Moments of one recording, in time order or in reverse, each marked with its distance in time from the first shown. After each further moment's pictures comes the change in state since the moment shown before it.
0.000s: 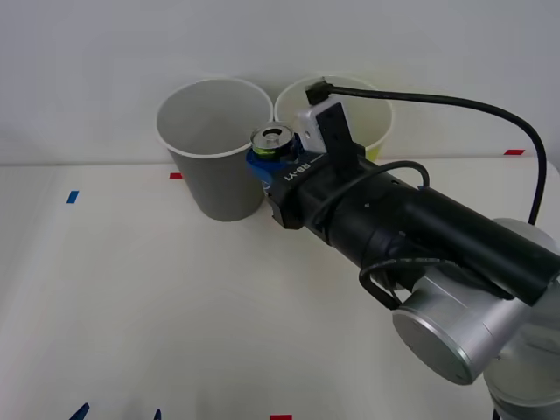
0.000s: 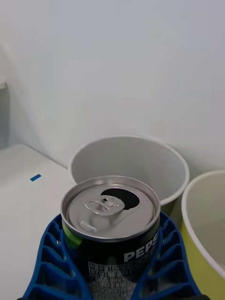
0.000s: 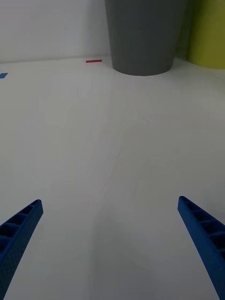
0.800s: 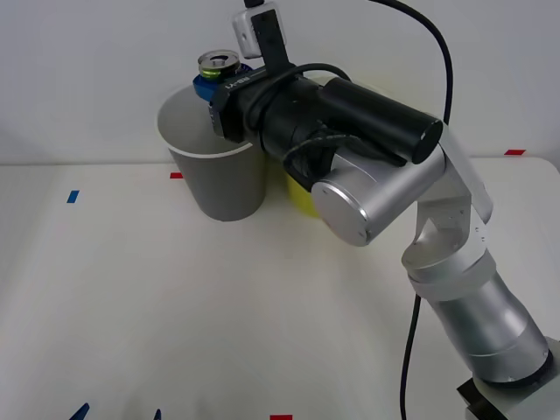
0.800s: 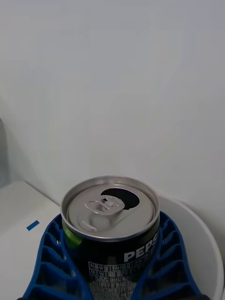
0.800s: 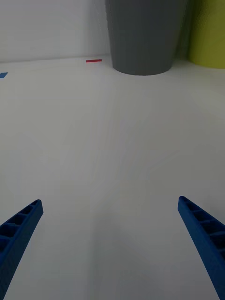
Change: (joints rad) right arm -0.379 0.129 -0.043 0.442 -0.052 -0.123 -0.068; left arm 0.000 0.000 0.000 0.000 0.000 0.000 0.000
